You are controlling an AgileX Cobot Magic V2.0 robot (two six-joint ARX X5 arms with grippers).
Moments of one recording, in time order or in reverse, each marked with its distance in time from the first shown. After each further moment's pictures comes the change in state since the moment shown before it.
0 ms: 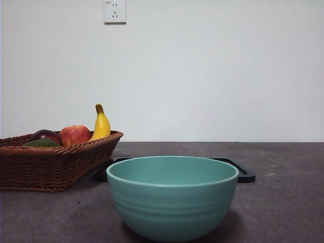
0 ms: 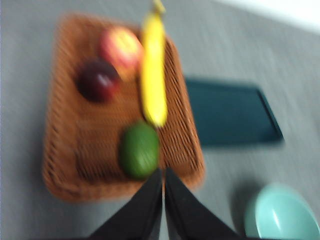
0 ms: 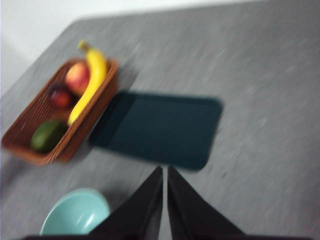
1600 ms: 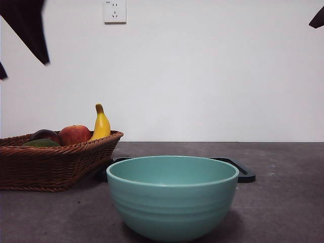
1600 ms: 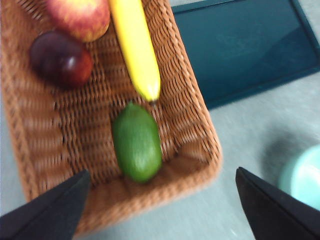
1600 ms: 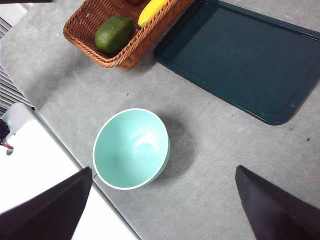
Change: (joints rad) left arm -0.309 0.566 0.312 -0.092 -0.249 0.142; right arm 0.310 0.167 0.110 -0.206 0.006 -0.140
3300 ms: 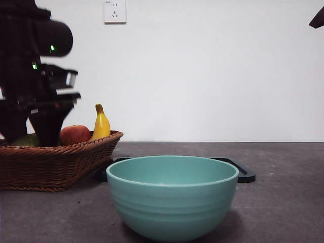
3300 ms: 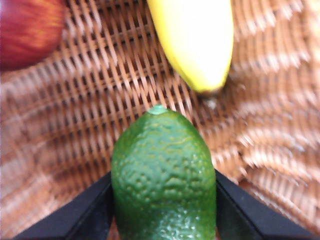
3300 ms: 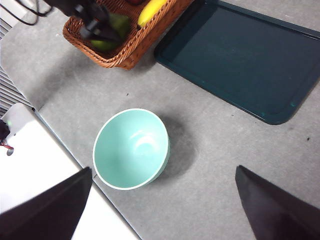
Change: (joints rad) left arm -0.061 0.408 0.030 0.083 -0.161 0.002; right arm 0.000 0.000 0.000 0.000 0.000 0.003
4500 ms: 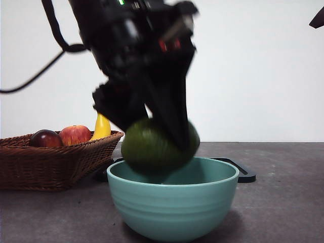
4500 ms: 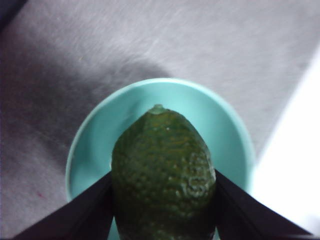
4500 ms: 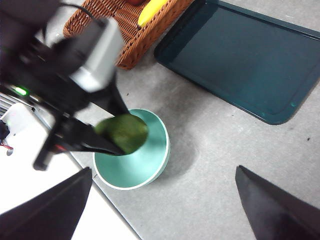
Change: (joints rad) left arm -0.593 -0.007 0.000 0.095 0.195 -0.026; right arm 0.000 0.000 0.000 0.000 0.001 0.000
